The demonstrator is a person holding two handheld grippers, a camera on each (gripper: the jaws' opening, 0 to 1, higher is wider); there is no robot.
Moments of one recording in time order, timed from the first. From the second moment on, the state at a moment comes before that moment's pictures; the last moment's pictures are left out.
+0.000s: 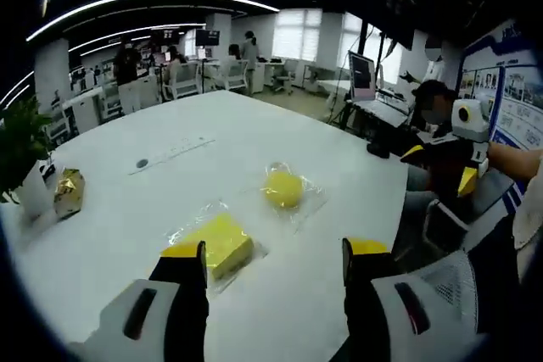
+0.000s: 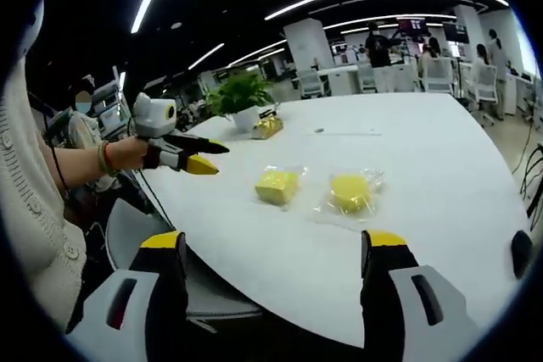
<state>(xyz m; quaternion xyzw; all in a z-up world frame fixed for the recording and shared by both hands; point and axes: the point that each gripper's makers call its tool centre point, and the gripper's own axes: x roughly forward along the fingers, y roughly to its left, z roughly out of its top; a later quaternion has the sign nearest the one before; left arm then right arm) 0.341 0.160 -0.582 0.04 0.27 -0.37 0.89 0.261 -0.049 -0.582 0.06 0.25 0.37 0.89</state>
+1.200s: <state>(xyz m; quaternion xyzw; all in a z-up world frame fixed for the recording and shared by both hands) 0.261 0.216 -0.572 -0.04 0.23 -0.19 0.95 0.258 -0.099 -0.582 0.02 0.23 0.39 0.89</state>
